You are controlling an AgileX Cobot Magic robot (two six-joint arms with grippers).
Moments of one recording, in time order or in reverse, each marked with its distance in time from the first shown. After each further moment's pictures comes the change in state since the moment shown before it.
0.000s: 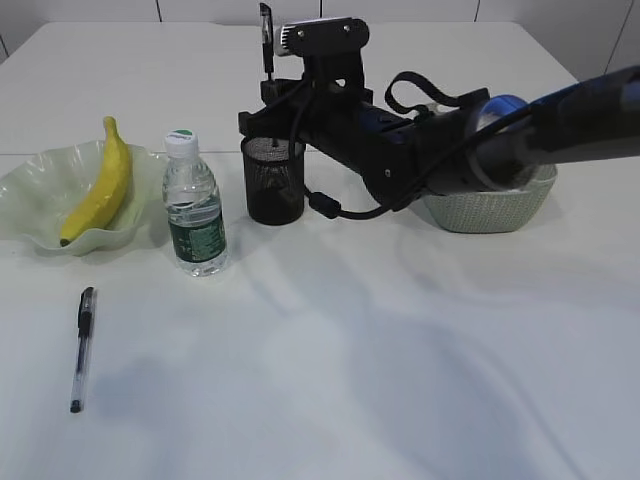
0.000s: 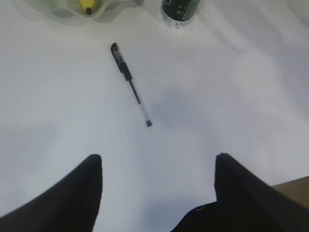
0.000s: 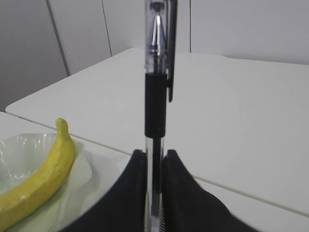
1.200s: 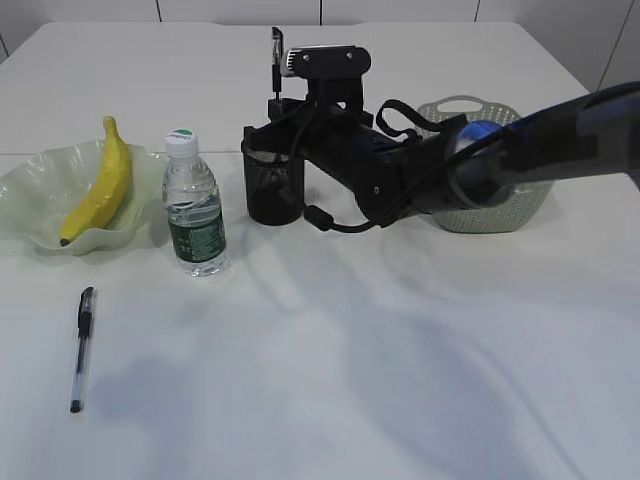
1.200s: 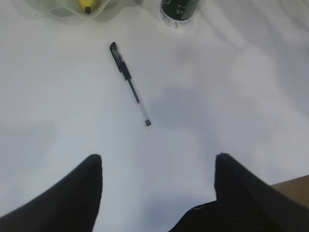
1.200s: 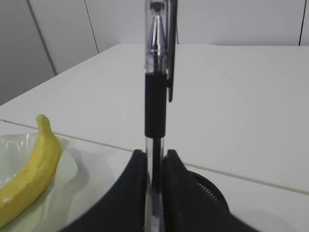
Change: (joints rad) left arm 0.000 0.000 0.000 -0.002 0.002 0.000; right arm -0.005 0.074 -0.029 0.079 -0.033 0.000
